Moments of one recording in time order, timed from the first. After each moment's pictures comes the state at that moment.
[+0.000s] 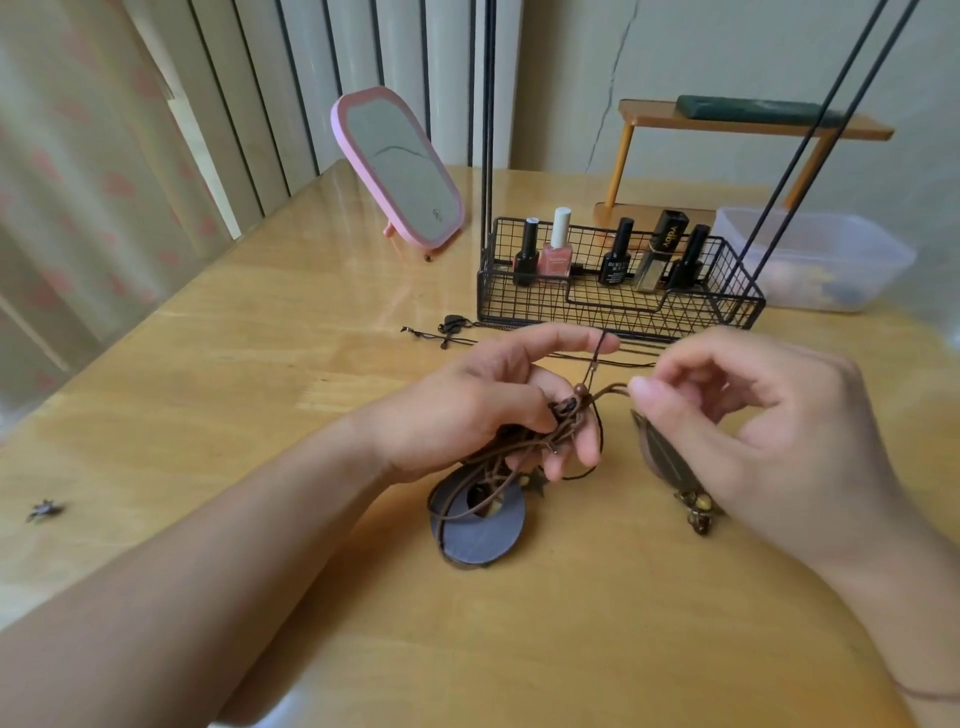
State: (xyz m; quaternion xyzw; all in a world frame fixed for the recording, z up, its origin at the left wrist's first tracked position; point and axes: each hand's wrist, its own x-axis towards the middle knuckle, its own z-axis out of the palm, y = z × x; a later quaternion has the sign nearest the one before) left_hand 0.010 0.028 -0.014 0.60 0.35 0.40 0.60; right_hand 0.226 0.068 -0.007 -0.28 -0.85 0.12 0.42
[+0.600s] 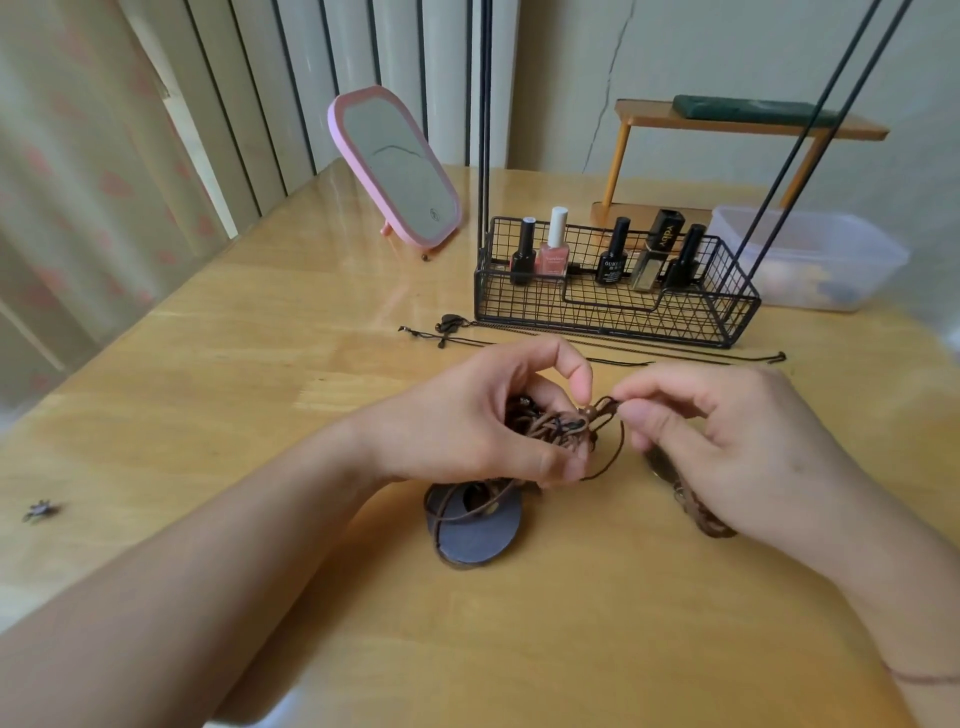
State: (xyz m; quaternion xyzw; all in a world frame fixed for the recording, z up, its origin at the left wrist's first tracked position) left_hand 0.008 0.022 -0.012 0.67 0.39 0.35 0.52; right_hand 0.224 0.071 -0.009 -0.32 -0.88 0.20 0.29
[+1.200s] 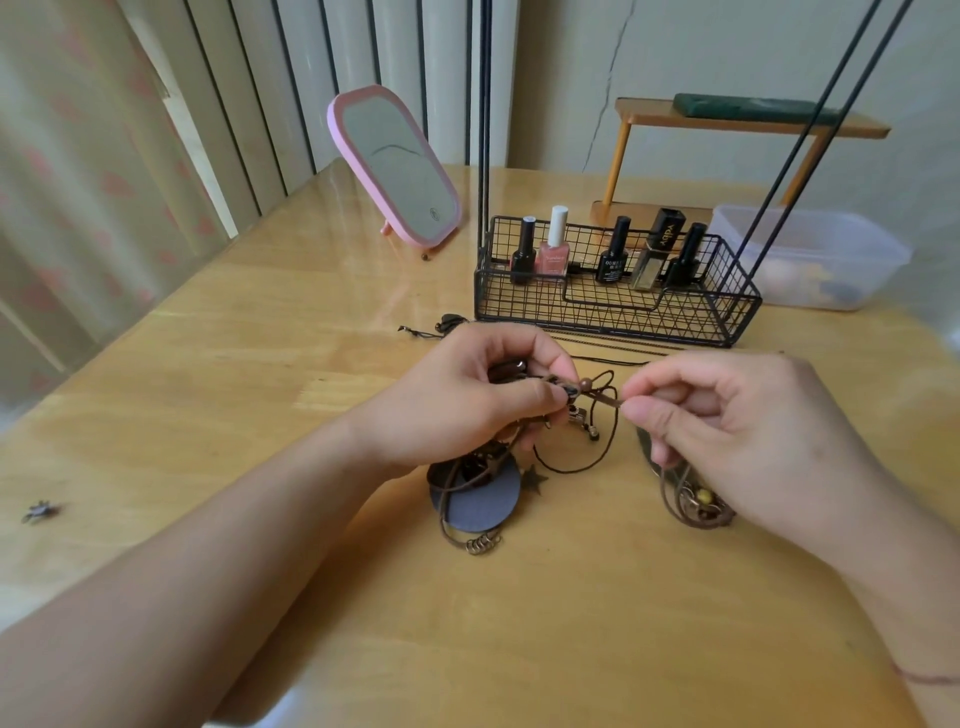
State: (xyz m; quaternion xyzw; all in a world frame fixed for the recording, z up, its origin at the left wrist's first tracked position) left_hand 0.005 0.031 -0.017 0.63 0.44 0.44 0.46; right_hand 0.225 0.071 -0.004 -0.37 -0.84 0.26 0.32
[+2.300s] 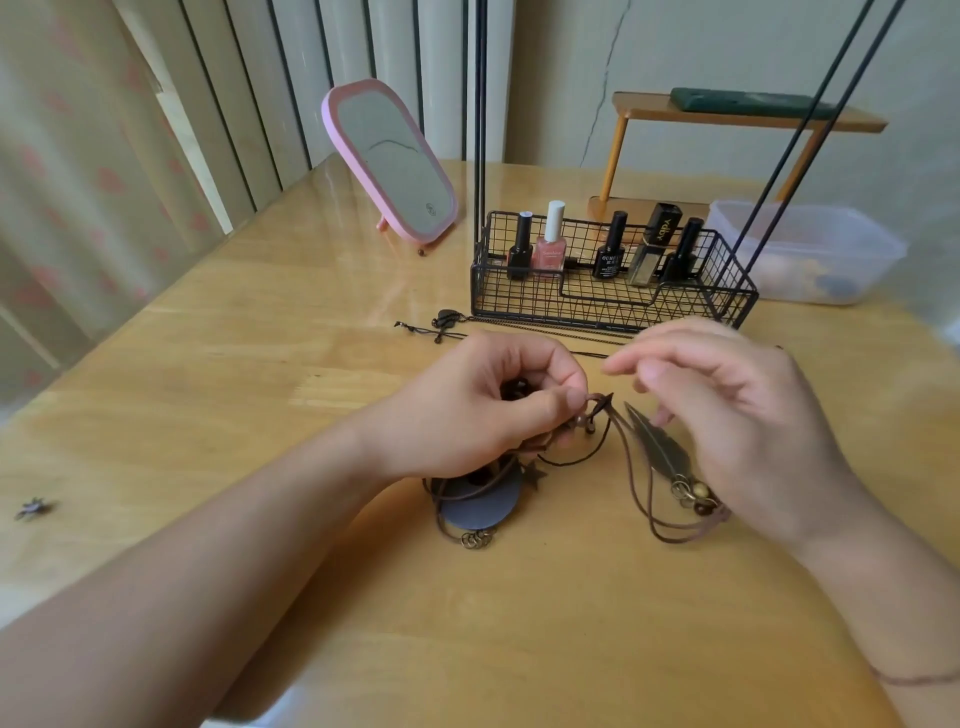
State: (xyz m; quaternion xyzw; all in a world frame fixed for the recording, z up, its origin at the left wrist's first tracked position) left_hand 0.014 0.027 -0.019 0.68 0.42 0.41 0.43; right_hand 0.218 0.068 -0.010 -0.32 -0.80 0.30 0.40
